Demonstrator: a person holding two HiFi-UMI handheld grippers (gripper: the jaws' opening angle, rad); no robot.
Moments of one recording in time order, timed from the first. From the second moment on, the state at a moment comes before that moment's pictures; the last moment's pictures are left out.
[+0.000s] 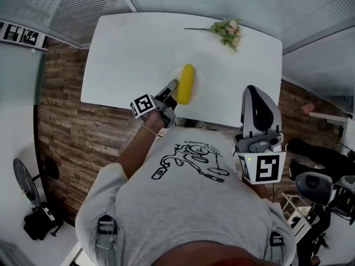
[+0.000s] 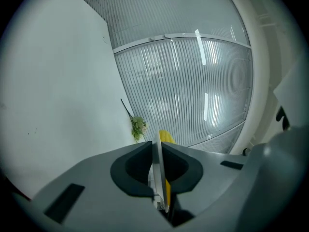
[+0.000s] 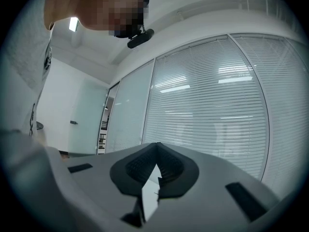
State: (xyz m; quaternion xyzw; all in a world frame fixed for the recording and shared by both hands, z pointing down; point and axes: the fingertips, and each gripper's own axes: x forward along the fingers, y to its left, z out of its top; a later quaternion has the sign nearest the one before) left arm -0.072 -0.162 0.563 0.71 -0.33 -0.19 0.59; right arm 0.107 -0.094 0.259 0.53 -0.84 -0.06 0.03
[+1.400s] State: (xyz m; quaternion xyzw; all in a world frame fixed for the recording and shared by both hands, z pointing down) left arm -0.060 -0.176 0.647 0.71 -0.33 -0.17 0.60; right arm 0.107 -0.096 0.262 0.54 -0.84 -0.06 0.02
